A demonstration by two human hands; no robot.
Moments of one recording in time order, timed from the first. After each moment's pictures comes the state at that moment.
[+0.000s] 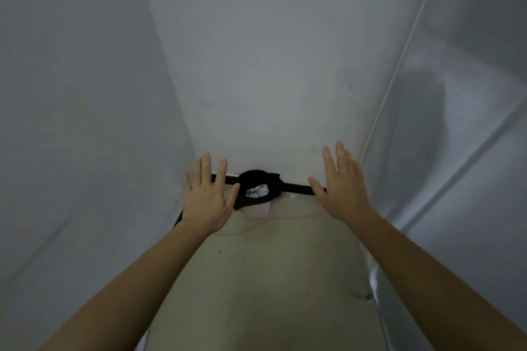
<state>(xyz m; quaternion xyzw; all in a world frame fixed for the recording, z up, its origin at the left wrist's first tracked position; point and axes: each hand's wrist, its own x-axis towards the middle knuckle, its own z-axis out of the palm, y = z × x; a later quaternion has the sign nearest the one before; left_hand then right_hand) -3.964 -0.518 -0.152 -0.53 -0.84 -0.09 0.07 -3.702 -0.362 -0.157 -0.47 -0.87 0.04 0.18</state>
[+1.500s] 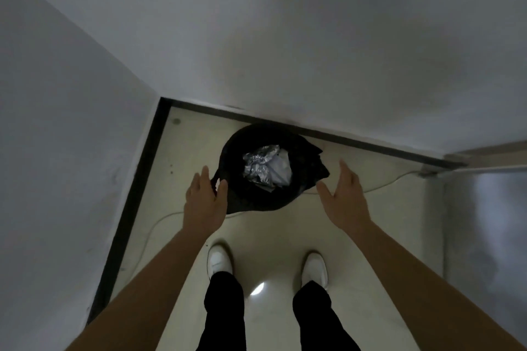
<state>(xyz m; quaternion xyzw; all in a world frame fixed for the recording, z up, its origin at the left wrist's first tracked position) -4.298 0.010 -0.652 -0.24 -0.89 -0.15 -0.36 -4.055 0.158 -0.656 -0.62 -0.67 0.42 -0.03</state>
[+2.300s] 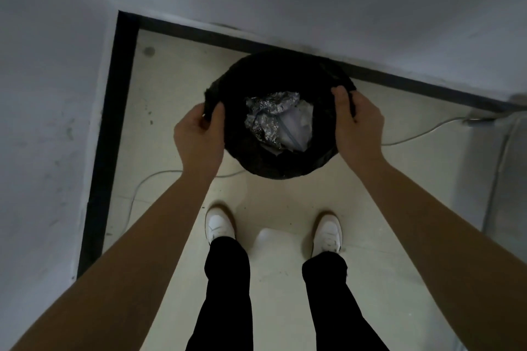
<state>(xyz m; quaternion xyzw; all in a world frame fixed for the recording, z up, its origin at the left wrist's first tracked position) -4.323 0.042 -0.778 -0.16 -0.86 -0.40 -0.26 -4.126 0.173 -0.780 -0.62 -0.64 0.42 0.17</state>
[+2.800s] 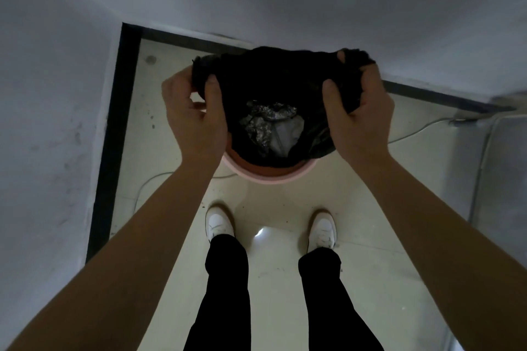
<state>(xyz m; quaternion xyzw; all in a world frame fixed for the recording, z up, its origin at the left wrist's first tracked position) -4.316 0.075 -0.722 -0.26 -0.83 -0.48 -0.13 -4.128 0.183 -0.704 -0.52 -0.71 0.38 0.29</state>
